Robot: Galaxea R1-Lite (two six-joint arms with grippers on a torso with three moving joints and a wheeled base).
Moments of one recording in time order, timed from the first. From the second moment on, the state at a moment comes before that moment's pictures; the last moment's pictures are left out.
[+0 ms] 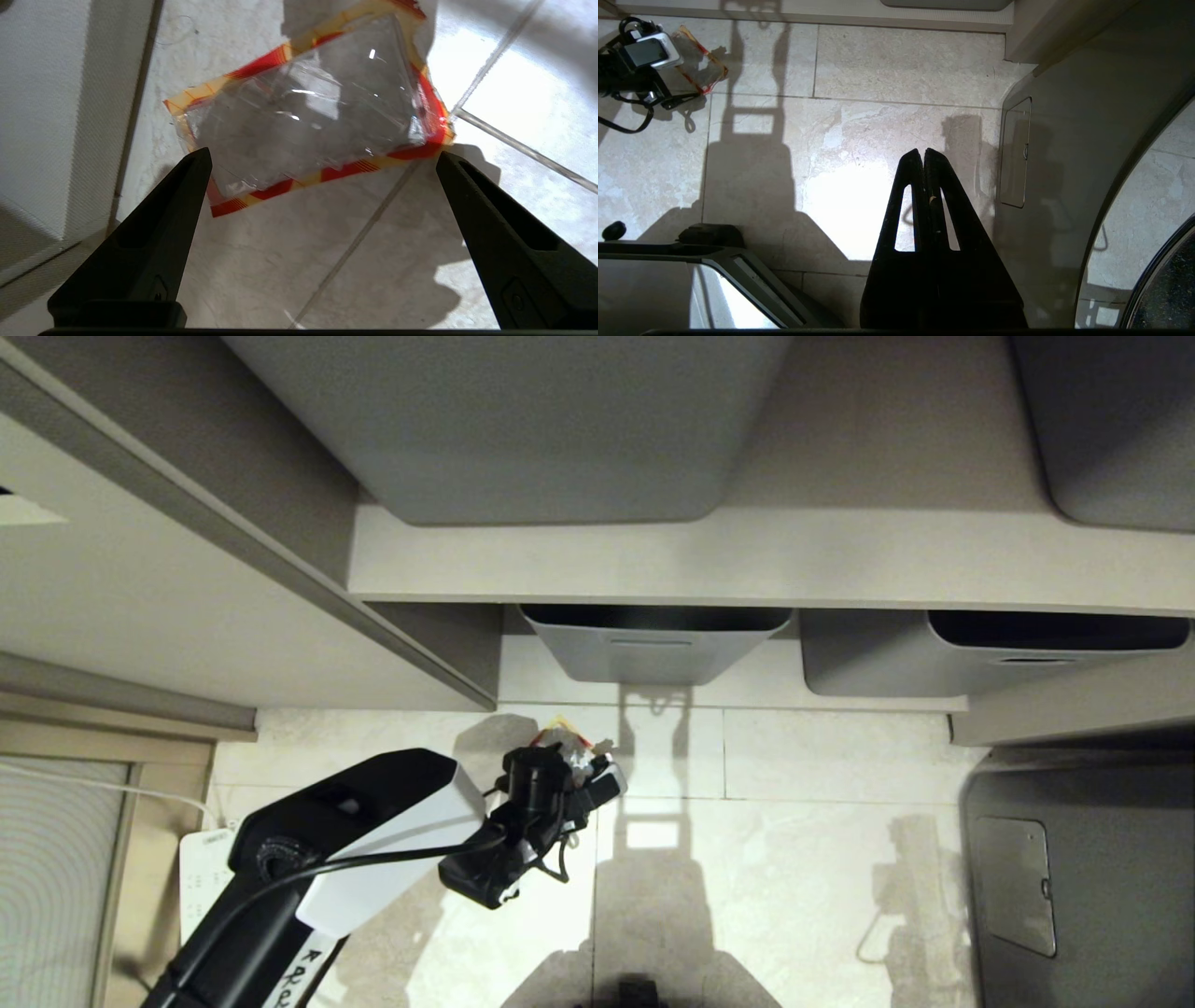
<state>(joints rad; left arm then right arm) -0.54 2.64 -1.38 -0.98 0.22 1.01 0.00 0.00 0.00 0.00 0.00 -0.01</state>
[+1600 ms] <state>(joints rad) -0.53 2.67 -1.43 -0.98 0.22 1.04 0.00 0.00 0.00 0.00 0.00 -0.01</state>
